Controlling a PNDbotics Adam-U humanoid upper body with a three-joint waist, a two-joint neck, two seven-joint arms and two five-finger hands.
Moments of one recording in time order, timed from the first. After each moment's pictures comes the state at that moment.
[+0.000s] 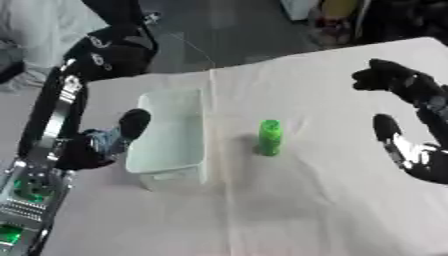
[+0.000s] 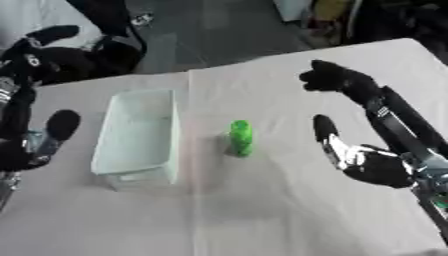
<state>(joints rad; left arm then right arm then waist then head) -0.27 0.48 -0.07 -1.98 -0.32 -0.31 0.15 -0.44 -0.66 0.32 -1.91 0.13 -0.24 0.15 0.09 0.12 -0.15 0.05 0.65</state>
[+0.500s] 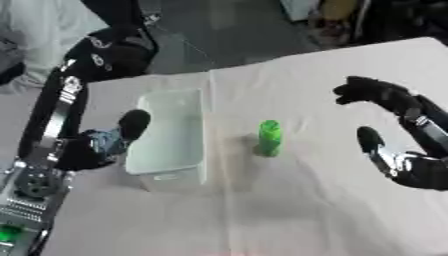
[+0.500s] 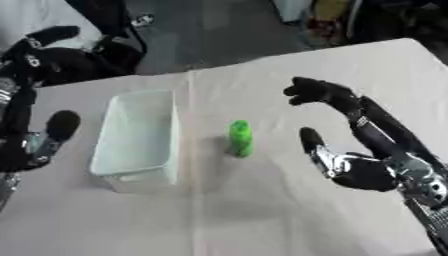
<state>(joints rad) -0.27 0.48 -0.07 -1.98 -0.32 -0.31 0.15 -0.49 -0.65 0.36 -1.82 0.14 -0.30 0.21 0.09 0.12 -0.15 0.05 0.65</state>
